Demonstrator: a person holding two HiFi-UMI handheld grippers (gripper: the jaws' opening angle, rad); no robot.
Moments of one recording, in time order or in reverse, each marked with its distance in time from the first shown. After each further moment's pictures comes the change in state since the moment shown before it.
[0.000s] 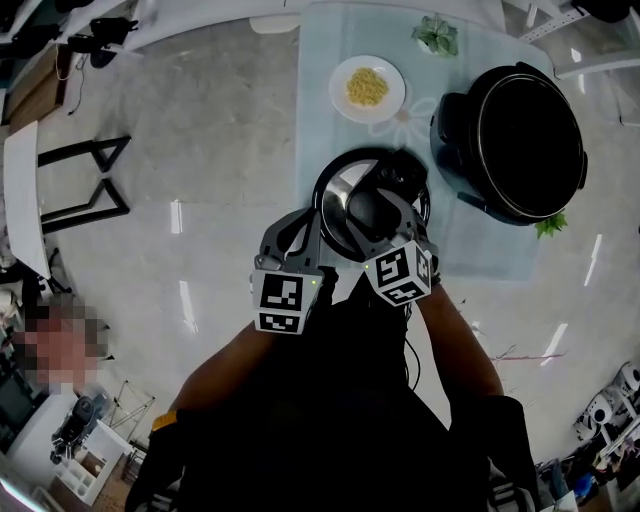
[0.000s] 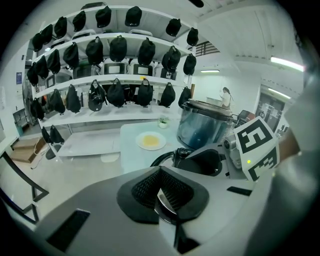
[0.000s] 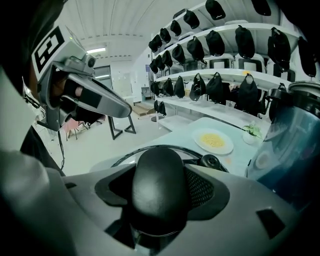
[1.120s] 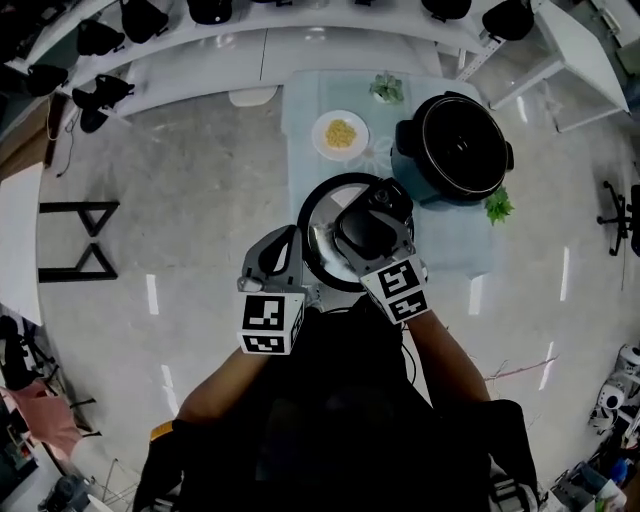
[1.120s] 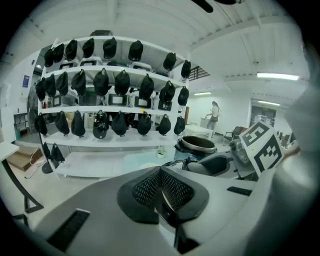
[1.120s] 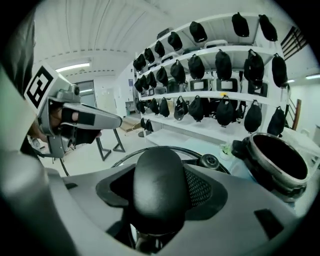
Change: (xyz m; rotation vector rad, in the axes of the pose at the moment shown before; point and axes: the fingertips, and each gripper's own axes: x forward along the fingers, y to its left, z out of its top) left arm -0.119 0.010 0.077 0.000 -0.256 -0.033; right arm -0.106 0.021 0.098 0.170 -0.136 -0.160
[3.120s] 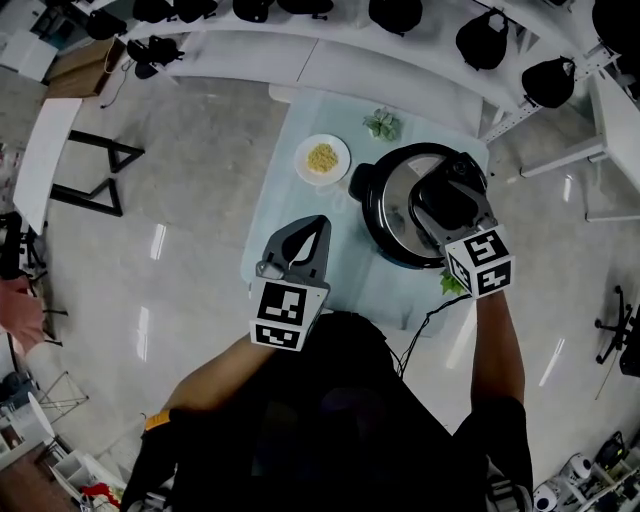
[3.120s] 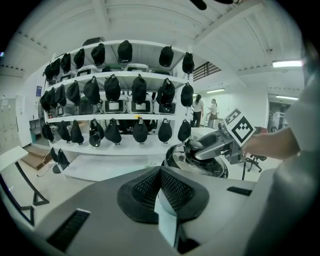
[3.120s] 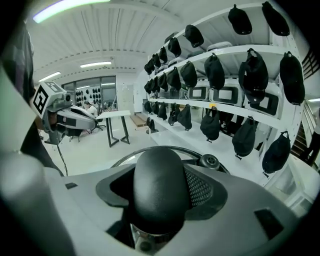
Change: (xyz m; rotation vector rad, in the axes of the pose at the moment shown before) left arm 0.114 -0.145 0.114 -0.023 -0.014 0.185; right arm -0.079 -0.303 0.046 -0.233 0.004 0.173
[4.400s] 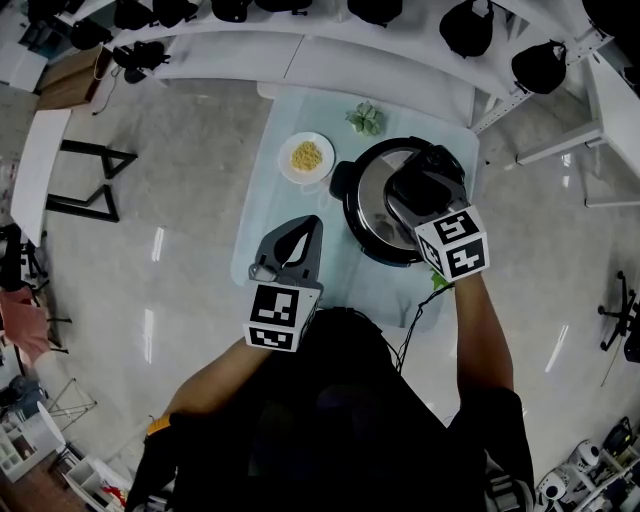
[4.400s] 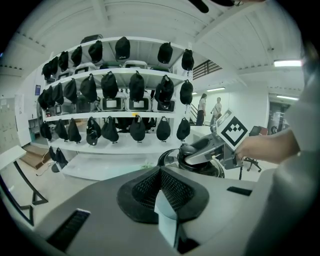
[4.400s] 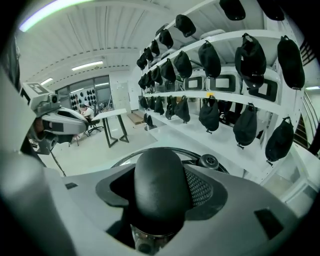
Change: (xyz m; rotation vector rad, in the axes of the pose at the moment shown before) left arm 0.020 -0.018 0.003 -0.005 0.021 -0.005; right arm 0.027 -0.006 -0.012 0.082 0.066 0.009
